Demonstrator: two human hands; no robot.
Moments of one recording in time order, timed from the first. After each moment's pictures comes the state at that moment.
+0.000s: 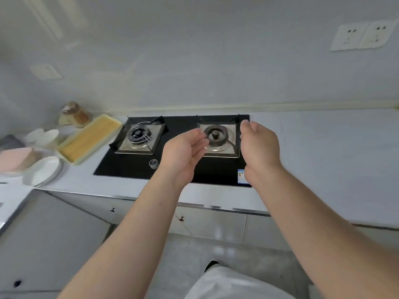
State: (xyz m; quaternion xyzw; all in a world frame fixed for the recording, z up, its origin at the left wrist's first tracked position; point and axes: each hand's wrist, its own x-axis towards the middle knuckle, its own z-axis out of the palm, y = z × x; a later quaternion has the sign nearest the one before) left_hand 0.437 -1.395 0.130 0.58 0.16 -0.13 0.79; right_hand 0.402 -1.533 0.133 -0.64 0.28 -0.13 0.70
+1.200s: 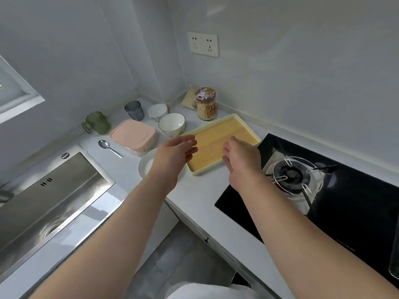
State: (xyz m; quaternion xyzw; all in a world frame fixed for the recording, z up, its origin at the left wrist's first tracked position) left_hand 0.705 -0.849 0.104 0.66 0.29 0.08 0.68; right_hand 0.758 -0.985 0.089 -0.63 0.18 0.19 0.73
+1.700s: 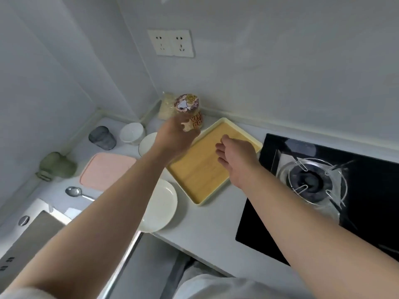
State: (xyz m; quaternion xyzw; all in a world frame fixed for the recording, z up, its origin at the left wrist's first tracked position) left_hand 0.917 -0.749 0.076 0.93 0.08 0.01 0.36; right_hand 0.885 -0.907 0.062 -0.60 0.26 0.18 0.73
